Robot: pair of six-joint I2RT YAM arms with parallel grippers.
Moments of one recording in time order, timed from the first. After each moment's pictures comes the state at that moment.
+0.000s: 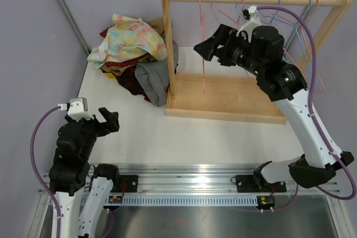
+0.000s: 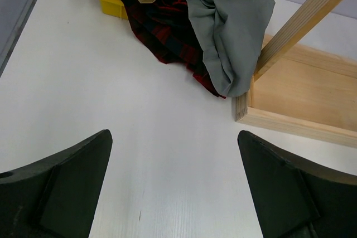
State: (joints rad) left arm -0.10 0.34 0.87 -0.79 -0.05 -0.27; right arm 0.56 1.37 1.84 -0.63 -0.09 0.64
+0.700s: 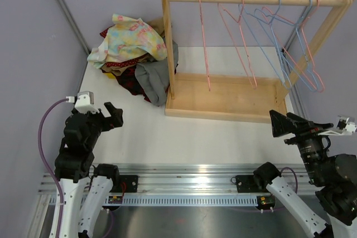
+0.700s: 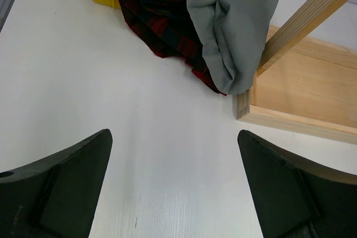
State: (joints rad) left arm -0.10 0.42 0.80 -0.70 -0.03 -0.28; right arm 0.56 0.24 1.06 -0.66 0.37 0.54
